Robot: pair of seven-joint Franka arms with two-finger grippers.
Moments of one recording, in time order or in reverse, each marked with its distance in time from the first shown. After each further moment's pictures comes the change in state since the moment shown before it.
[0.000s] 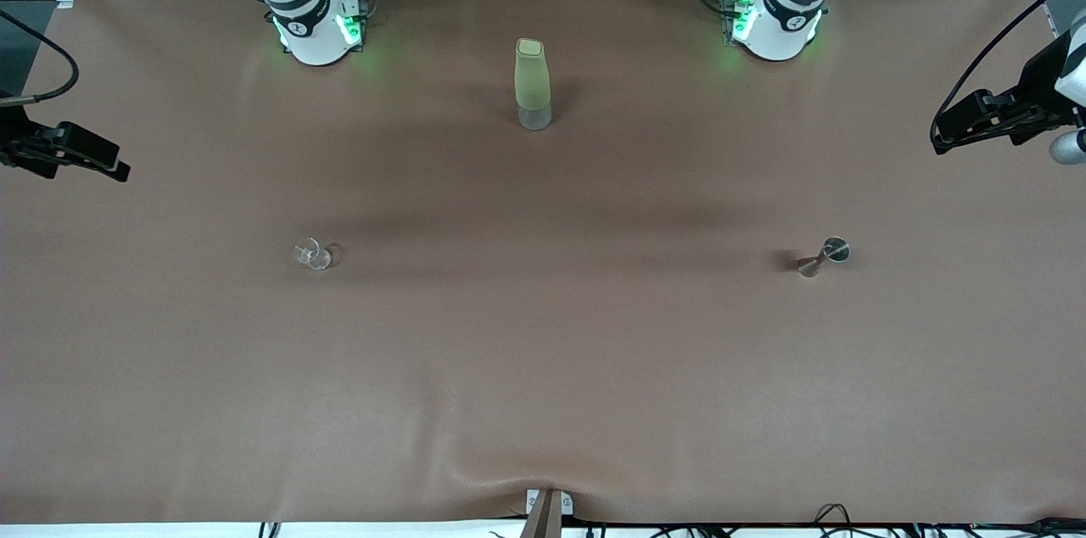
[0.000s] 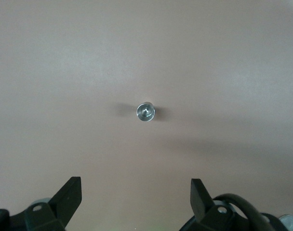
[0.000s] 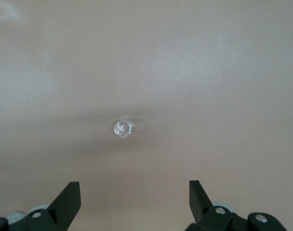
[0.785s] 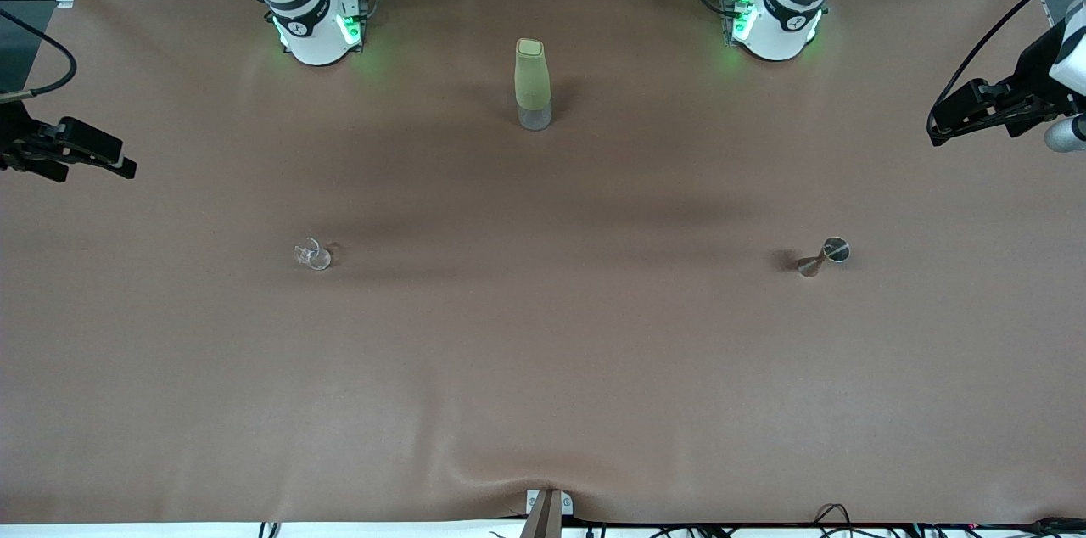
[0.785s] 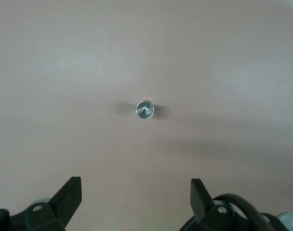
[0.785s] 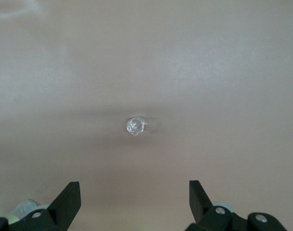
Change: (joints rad) left arm 0.002 -0.028 -0.005 -0.028 0.000 0.004 0.000; right arm 0.123 0.001 -0.124 -0.014 0.070 0.003 -0.039
